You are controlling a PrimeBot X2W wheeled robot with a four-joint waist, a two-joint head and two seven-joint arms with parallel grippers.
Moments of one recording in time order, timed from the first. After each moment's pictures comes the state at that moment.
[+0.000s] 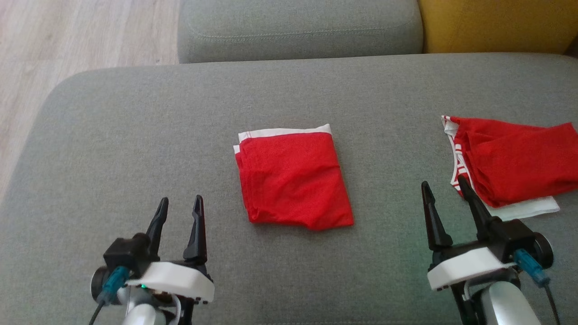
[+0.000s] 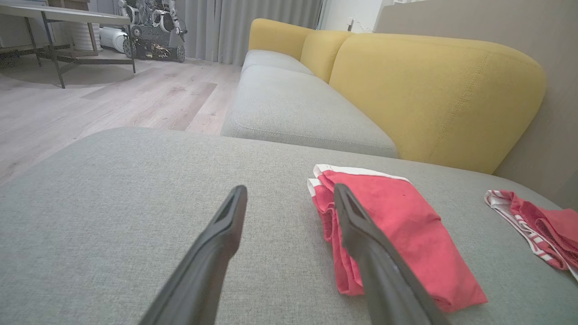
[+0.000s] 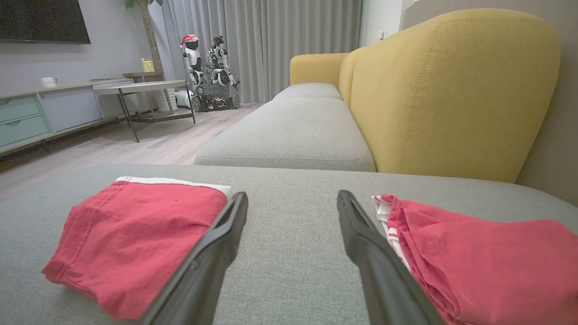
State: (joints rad) left arm 0.00 0.05 -0.22 0.18 -0.27 0.05 -0.25; right arm -0.04 -0.05 0.06 0.24 0.04 0.13 -0.22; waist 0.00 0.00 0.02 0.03
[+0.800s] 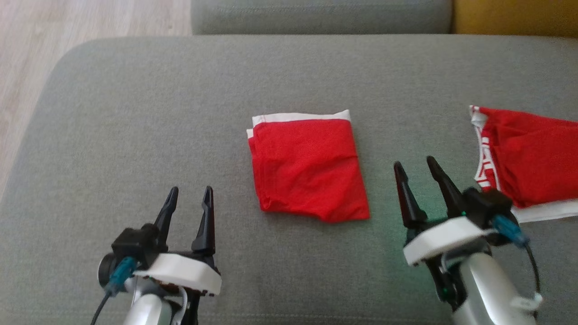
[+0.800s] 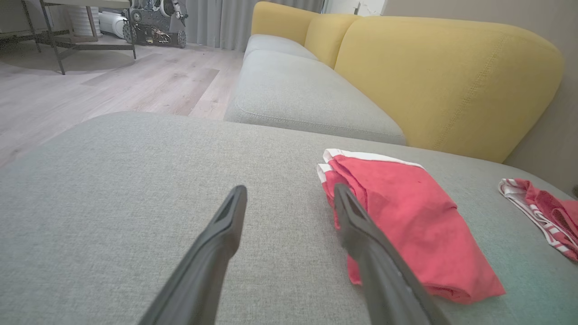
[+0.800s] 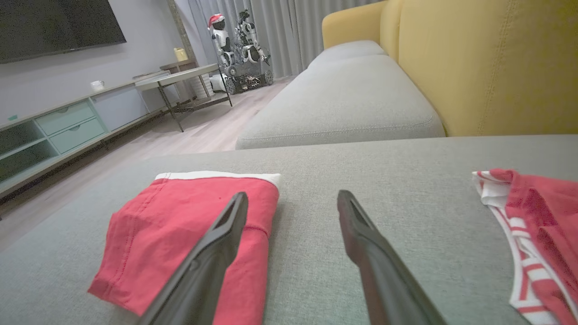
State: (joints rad) left arm -0.04 0.05 -0.25 0.18 -0.26 0.03 -0.25; right arm -0.18 -0.05 0.18 0.35 0.22 0.13 -0.16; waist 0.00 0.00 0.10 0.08
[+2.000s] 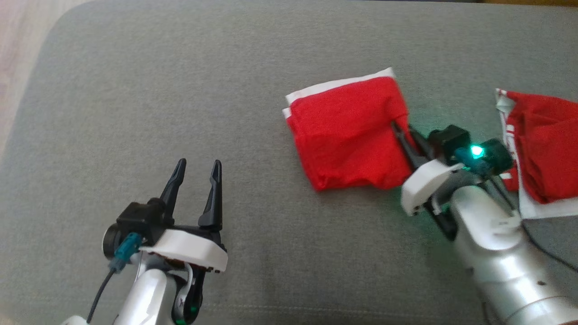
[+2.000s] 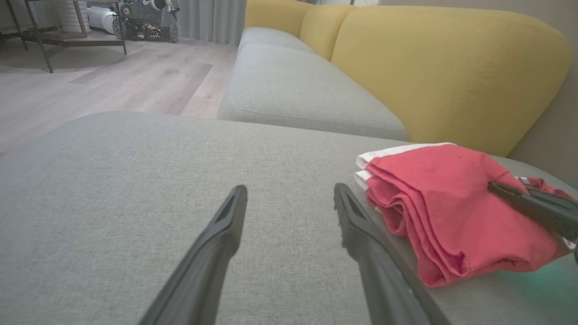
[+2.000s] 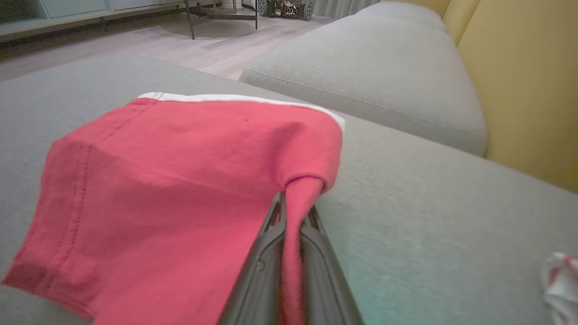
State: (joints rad) left arm -0.13 0.05 -0.28 0.20 -0.25 0.02 -0.25; right arm -0.61 -0.13 0.37 0.87 0.08 0.13 -0.22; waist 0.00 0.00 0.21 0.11
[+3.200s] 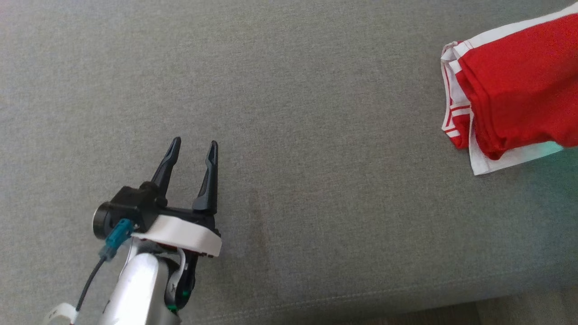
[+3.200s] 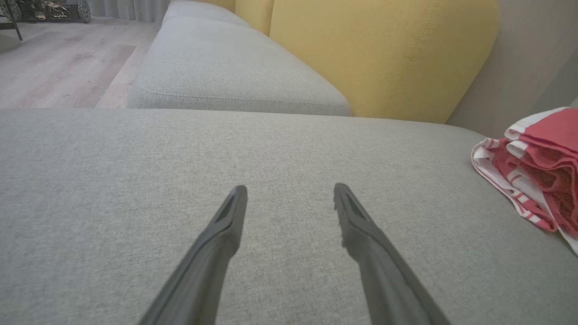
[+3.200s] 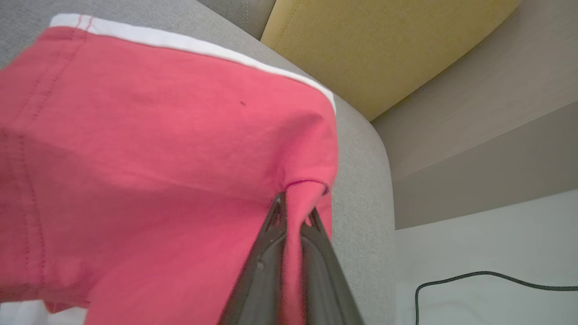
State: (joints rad) left arm -0.18 0.05 -0.24 0.17 -0.20 -0.04 -0.25; right arm -0.55 -0.78 0.35 0.37 0.24 0.13 0.27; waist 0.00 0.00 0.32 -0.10
